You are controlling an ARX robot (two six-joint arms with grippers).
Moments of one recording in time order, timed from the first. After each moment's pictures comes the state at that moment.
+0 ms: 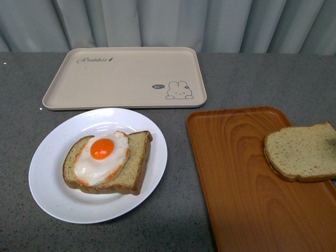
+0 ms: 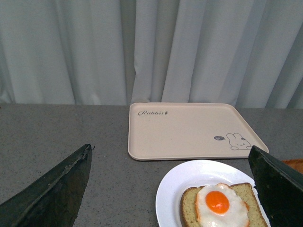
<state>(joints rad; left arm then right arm) 0.00 0.00 0.02 0.00 0.00 0.00 -0.39 2.06 0.91 -0.03 -0.65 0.12</state>
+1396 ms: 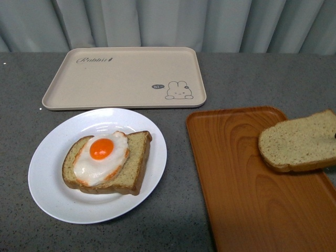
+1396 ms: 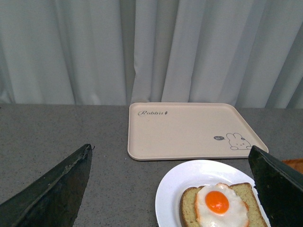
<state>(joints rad) 0.00 0.00 0.02 0.00 0.00 0.00 -0.30 1.94 0.85 0.04 -0.71 0.15</state>
